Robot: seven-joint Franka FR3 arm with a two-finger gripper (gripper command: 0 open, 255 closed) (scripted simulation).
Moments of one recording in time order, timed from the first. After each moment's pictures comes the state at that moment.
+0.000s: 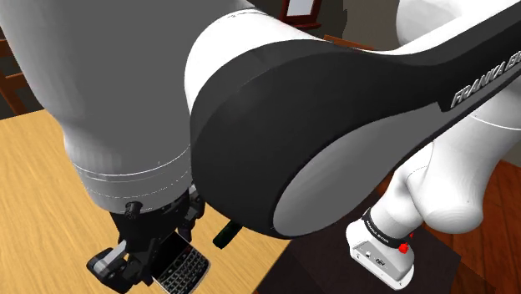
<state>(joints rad) 0.64 0.13 0.59 -1.80 -0.01 1.93 0.90</state>
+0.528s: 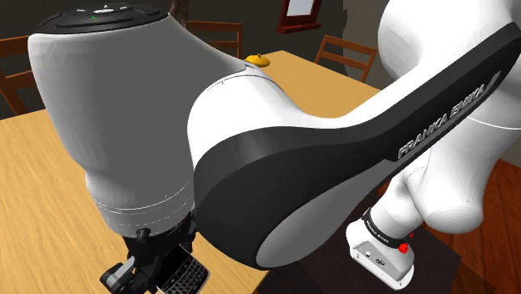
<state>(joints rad) 0.64 0.16 0.59 -1.87 -0.03 2.03 0.91</state>
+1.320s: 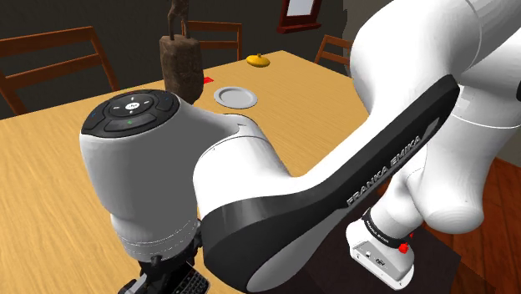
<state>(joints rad) 0.65 0.22 0.58 -1.96 -0.08 2.17 0.93</state>
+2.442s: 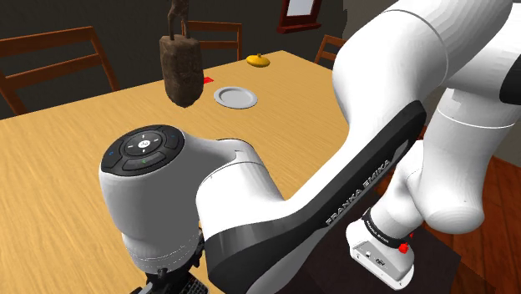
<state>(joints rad) 0.67 0.28 0.57 -2.00 -0.12 2.26 0.95</state>
